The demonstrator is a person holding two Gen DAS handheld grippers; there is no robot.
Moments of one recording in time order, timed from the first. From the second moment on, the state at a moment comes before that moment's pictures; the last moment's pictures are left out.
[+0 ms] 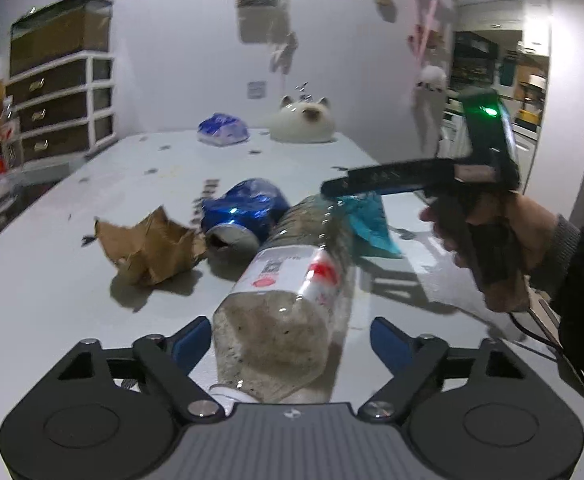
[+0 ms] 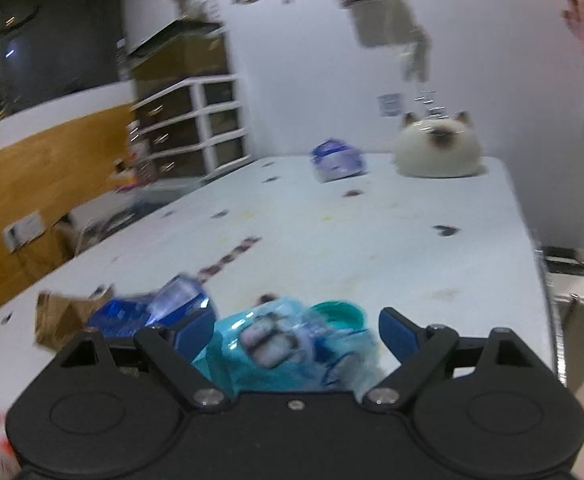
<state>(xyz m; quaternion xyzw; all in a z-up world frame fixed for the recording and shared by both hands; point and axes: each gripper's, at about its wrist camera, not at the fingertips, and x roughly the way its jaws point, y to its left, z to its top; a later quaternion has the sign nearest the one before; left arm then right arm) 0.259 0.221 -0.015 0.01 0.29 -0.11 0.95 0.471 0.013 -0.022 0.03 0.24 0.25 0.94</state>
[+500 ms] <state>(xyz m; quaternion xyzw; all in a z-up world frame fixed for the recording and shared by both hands) 0.261 0.218 -0.019 0.01 0.30 -0.10 0.95 0.413 0.009 -0.031 -0.06 0.26 0.29 0.92</state>
